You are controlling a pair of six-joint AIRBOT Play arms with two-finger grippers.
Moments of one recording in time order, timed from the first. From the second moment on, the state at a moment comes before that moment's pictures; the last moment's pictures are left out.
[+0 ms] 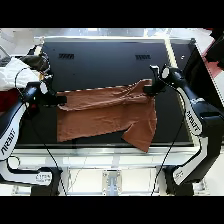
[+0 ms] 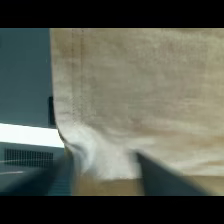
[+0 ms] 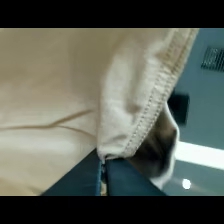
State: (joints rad) left arm 0.02 -1.50 1.14 1.59 -0.95 -1.65; right arm 0.06 -1.83 1.63 -1.42 1.20 1.45
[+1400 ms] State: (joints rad) left arm 0.21 -0.36 0.42 1.60 -1.01 -2.21; right arm -0.37 -1.28 0.43 -0.81 1.23 1.20
